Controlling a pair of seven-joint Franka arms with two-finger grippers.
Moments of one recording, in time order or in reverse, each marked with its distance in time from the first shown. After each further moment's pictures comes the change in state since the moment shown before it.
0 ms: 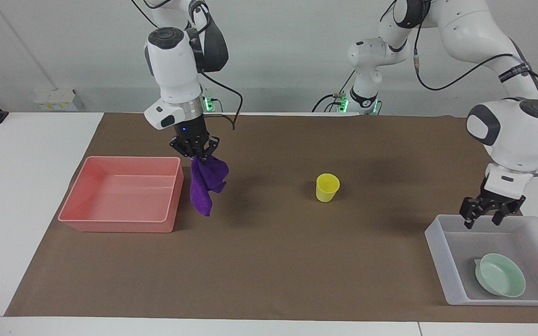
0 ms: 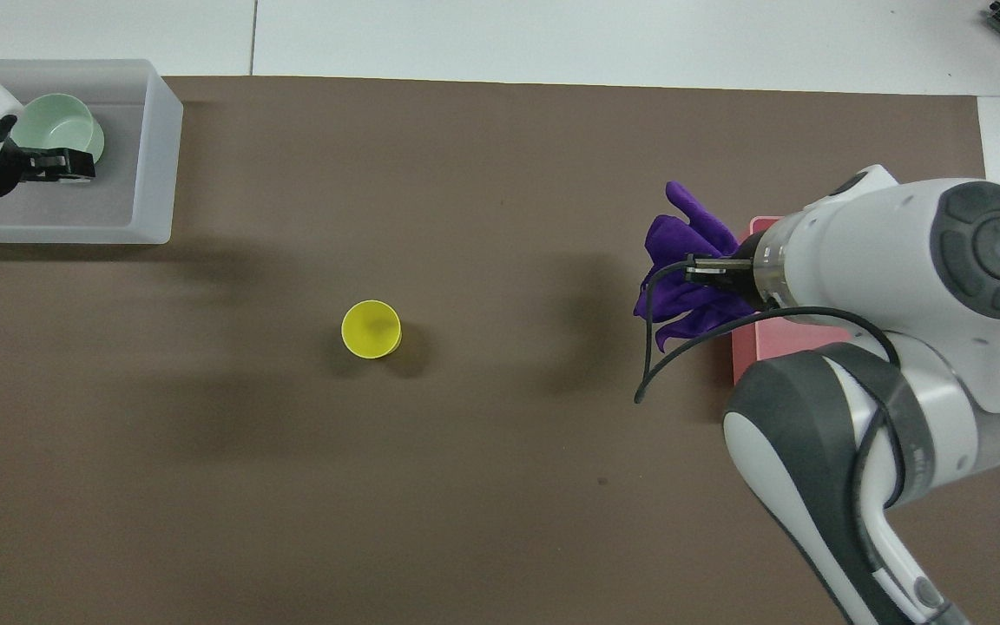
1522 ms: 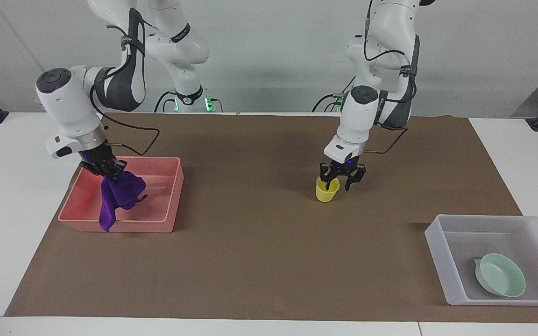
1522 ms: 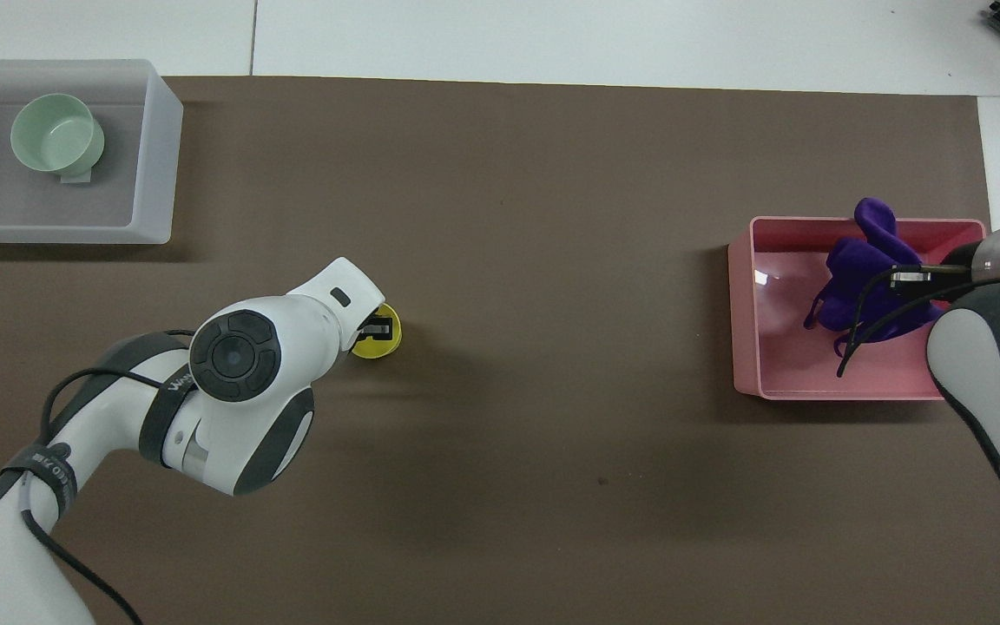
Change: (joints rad) left arm -0.513 -0.139 -0.007 -0.492 0.000 0.277 -0.479; right arm -0.414 0.098 -0.002 -0.154 0.002 0.170 -0.399
